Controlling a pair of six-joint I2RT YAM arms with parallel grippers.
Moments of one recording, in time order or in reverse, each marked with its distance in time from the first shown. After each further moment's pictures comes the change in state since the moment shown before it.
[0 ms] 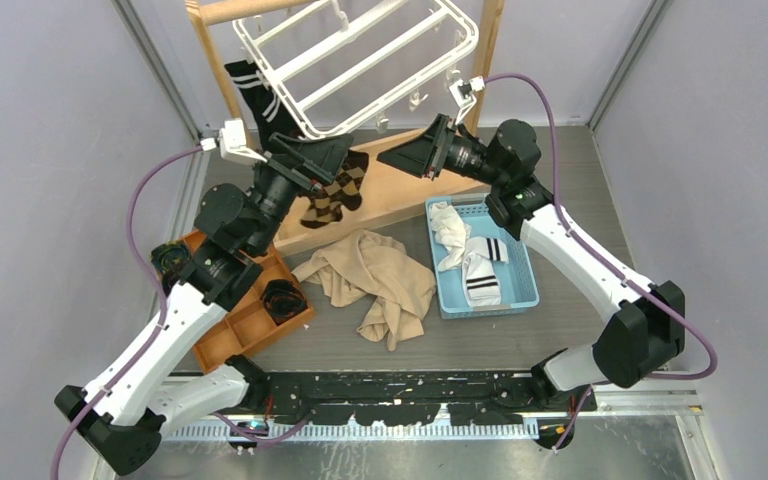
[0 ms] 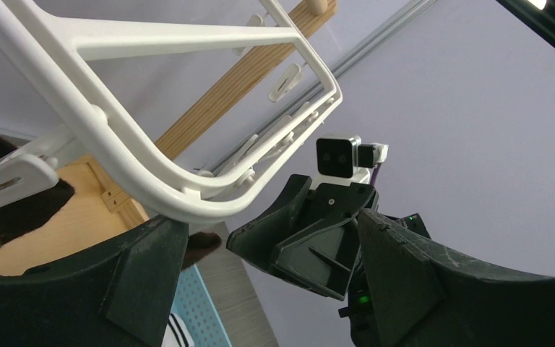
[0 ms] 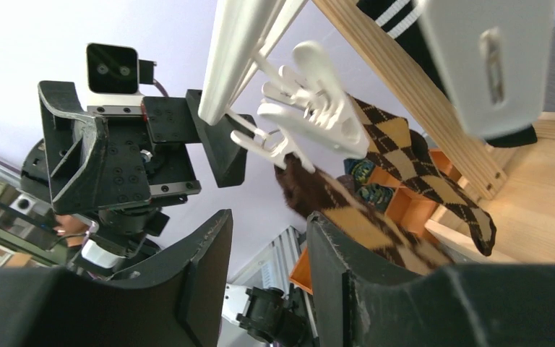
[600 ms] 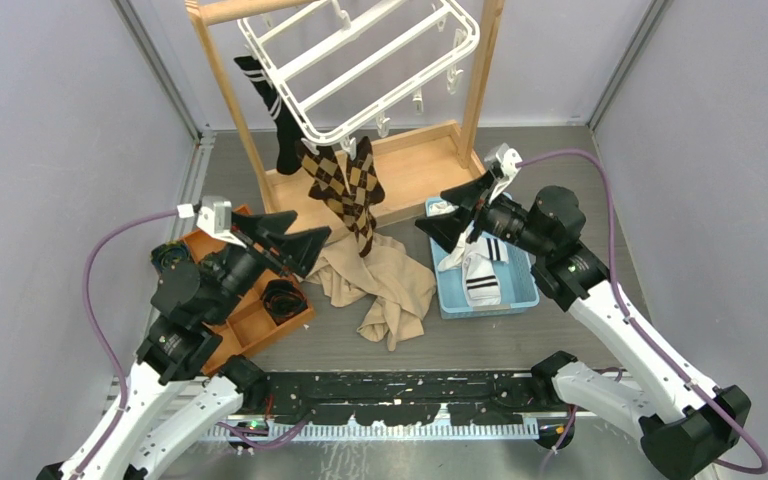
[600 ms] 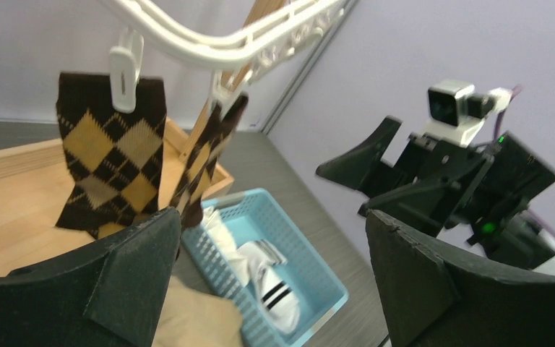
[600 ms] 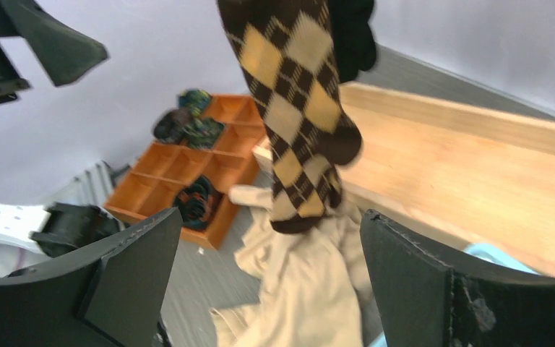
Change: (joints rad) left arm 0.000 -0.431 -0.256 -0.252 0.151 0.357; right arm 0.000 -0.473 -0.343 -0.334 0.204 -0.642
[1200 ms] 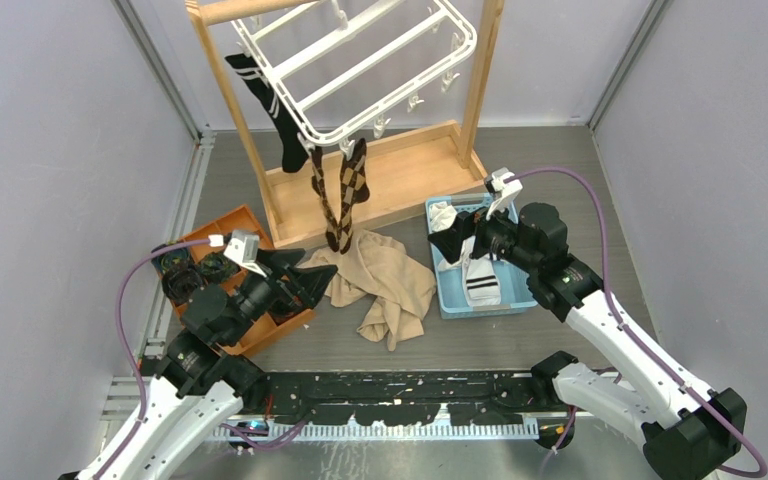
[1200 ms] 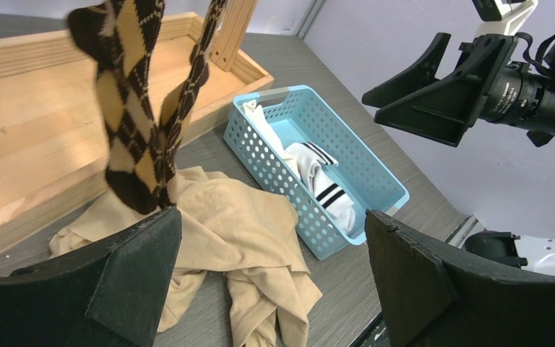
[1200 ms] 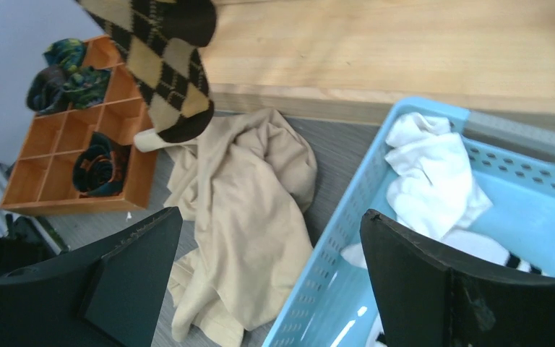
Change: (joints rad) left arm 0.000 -0.218 -0.315 -0.067 0.042 0.048; right arm -0.002 -0.069 -0.163 -0.192 0.270 -0.029
